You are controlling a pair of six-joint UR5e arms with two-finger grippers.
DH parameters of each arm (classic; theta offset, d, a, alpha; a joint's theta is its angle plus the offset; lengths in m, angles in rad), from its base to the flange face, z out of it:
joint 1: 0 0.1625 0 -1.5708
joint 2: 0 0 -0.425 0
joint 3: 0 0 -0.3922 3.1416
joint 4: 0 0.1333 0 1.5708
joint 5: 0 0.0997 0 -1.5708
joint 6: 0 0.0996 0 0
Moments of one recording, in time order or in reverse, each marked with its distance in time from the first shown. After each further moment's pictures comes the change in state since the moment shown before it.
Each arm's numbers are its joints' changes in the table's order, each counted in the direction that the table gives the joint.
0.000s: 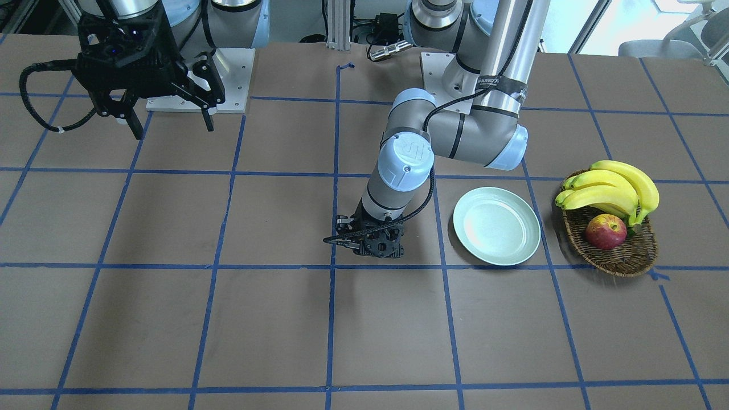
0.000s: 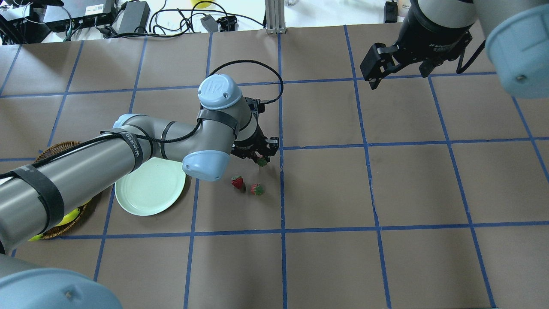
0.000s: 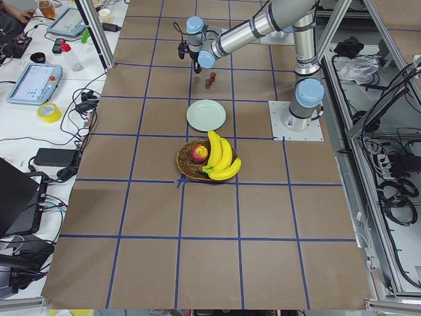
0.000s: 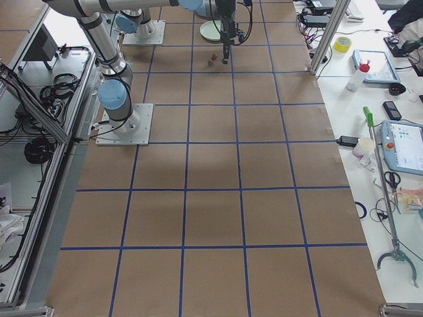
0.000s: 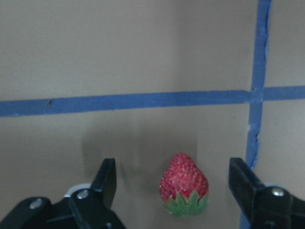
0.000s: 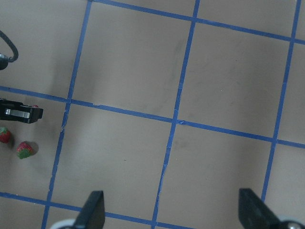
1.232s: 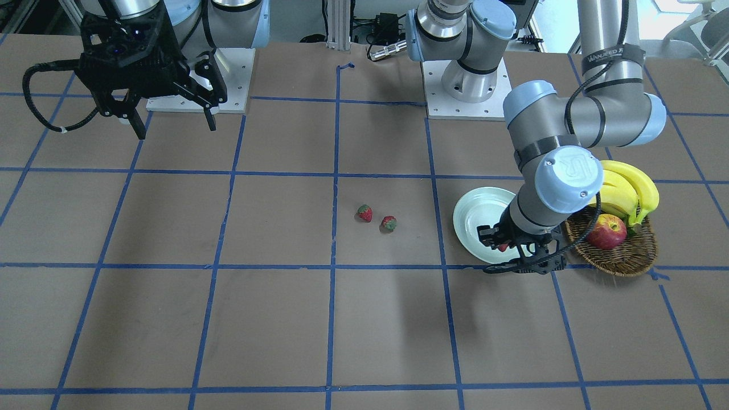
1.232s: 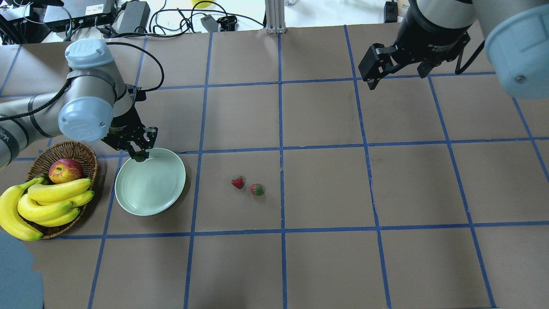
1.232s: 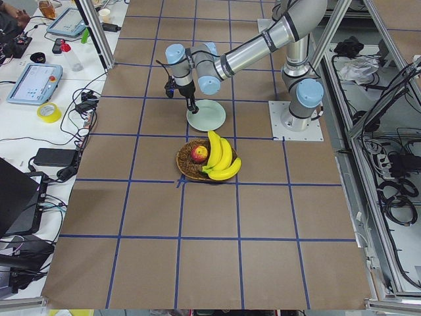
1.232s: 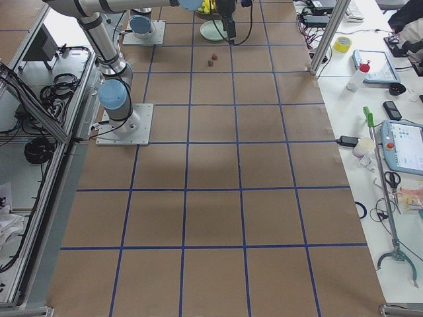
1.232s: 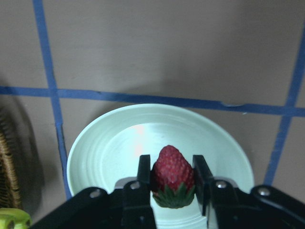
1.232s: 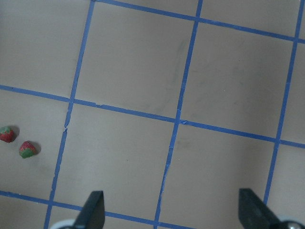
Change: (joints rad) left arm 0.462 -0.097 0.011 -0.328 0.306 0.344; right arm 0.002 0.000 -0.001 0.000 0.007 0.000
